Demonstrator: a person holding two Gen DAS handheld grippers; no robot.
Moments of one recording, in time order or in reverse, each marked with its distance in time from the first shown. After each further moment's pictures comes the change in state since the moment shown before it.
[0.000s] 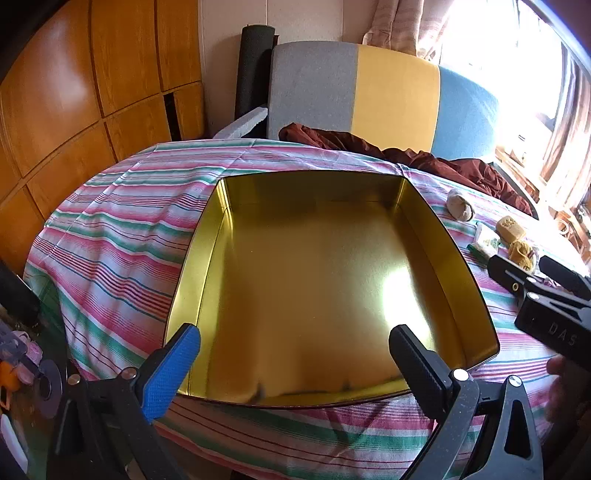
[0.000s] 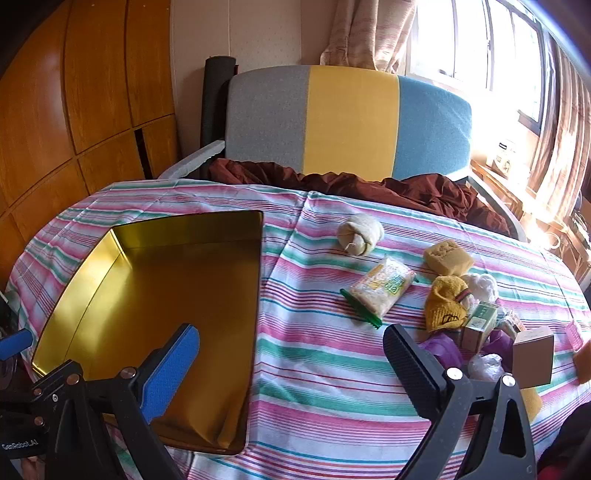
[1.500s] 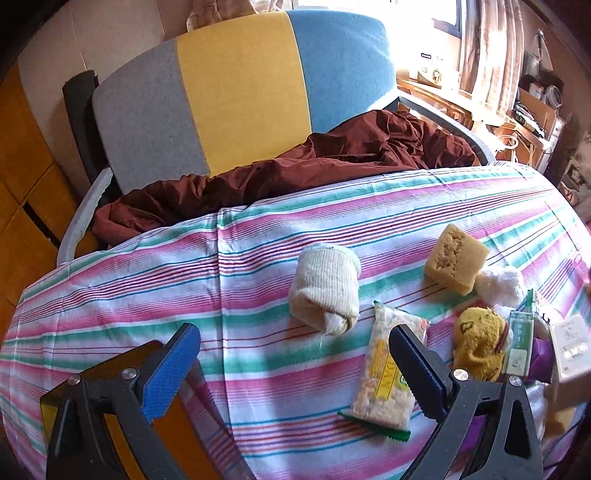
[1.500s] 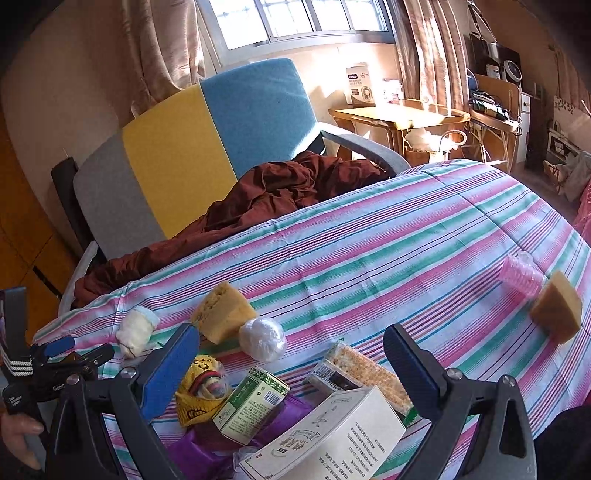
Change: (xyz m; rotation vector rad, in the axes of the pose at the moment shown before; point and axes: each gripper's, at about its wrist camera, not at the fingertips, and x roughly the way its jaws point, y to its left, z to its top) left arm 0.152 -0.261 0.161 0.430 0.079 -0.177; right arm 0.012 -0.287 0.022 0.517 -0.015 -0.155
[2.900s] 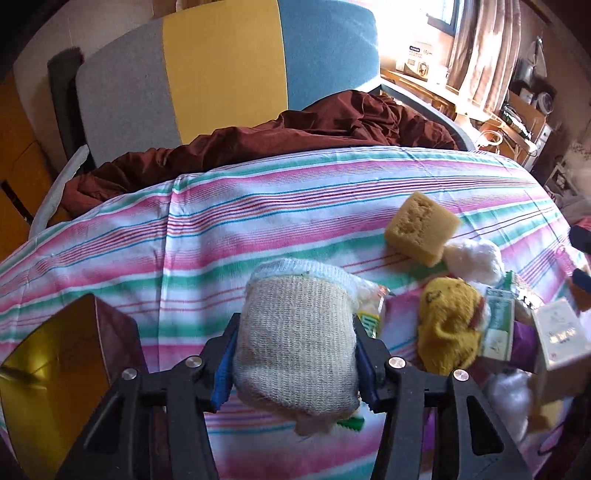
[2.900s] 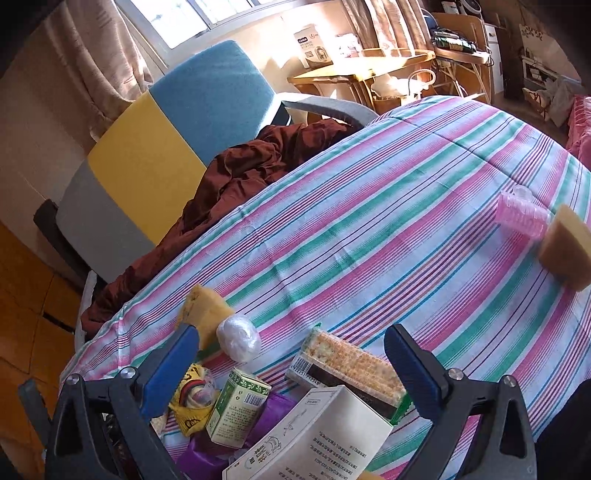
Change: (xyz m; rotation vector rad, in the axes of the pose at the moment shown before) left arm -0.002 -0.030 -0.037 -0.051 0.035 -0.114; right arm 0.025 -0.049 0.002 0.241 0.133 0.039
